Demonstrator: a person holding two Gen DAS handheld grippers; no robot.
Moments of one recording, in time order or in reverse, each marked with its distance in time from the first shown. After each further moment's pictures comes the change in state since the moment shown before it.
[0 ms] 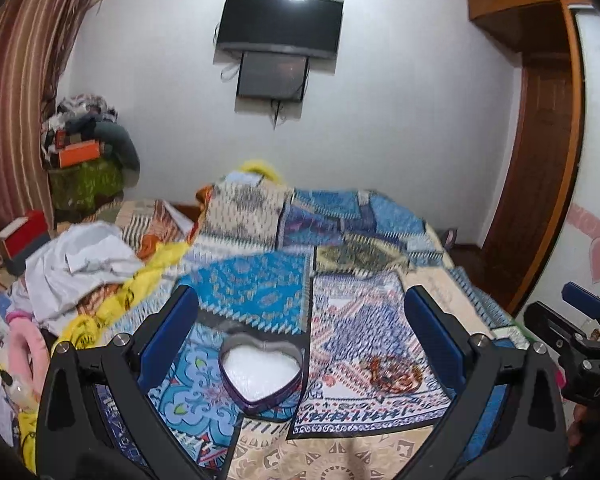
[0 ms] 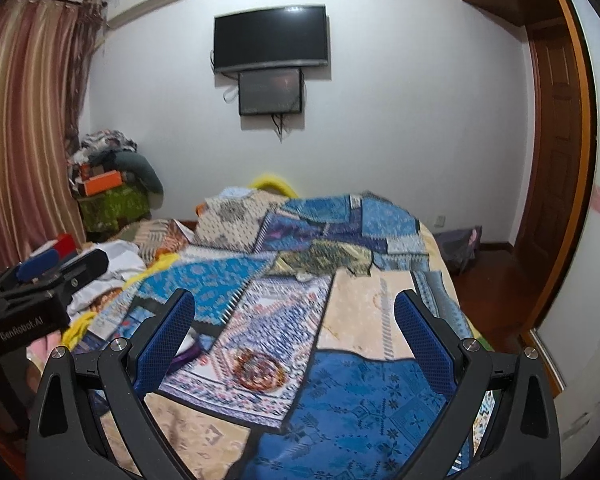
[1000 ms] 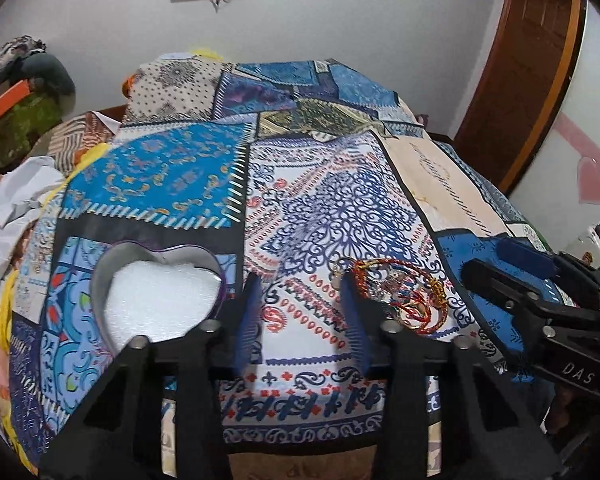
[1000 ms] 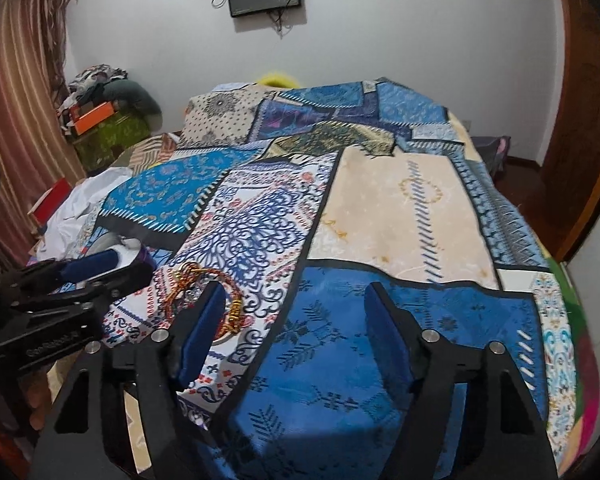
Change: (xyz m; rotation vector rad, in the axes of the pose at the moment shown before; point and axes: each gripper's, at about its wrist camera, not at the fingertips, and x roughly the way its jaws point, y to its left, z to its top) left arm 0.130 -0.039 -0.074 0.096 0.409 -0.159; right arm 0.098 -0.029 -0.051 0.047 0.333 0.124
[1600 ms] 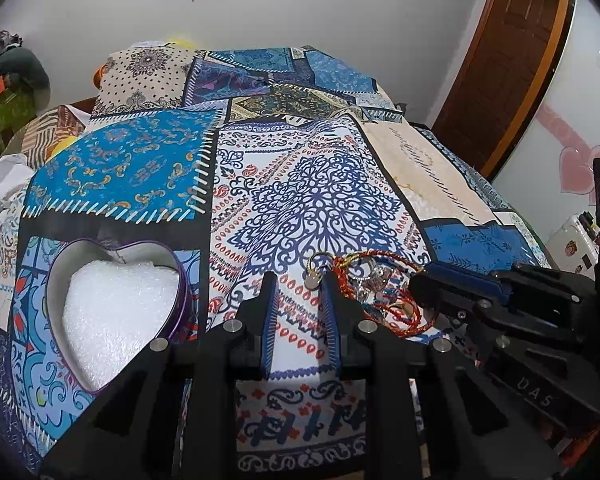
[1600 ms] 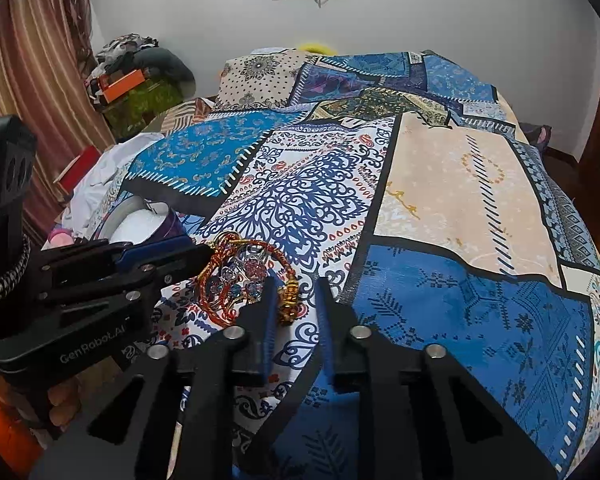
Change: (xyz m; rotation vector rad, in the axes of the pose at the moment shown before) left arm 0.021 -0.004 -0.001 0.018 0.030 -0.087; right arm 0.029 0.017 -0.006 -0.055 0.104 0.102
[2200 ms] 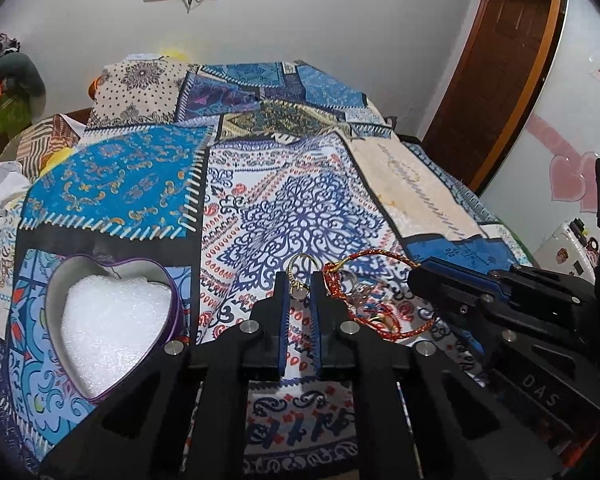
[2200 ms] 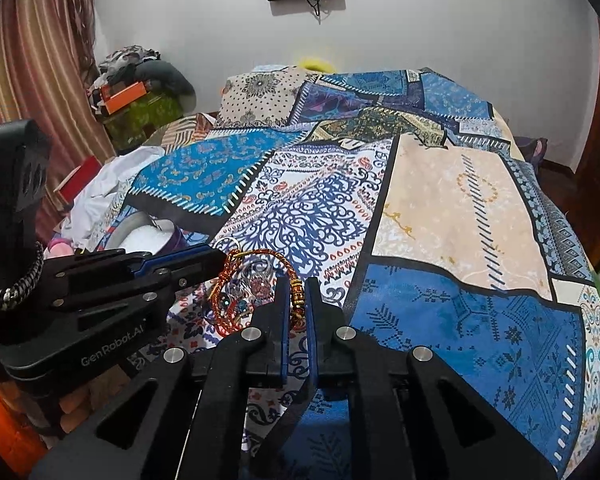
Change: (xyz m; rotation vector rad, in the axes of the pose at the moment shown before) left arm -0.014 -0.005 0.005 -0.001 -0.057 -0.034; right arm -0.015 0.006 0.006 0.005 -0.069 -0.011
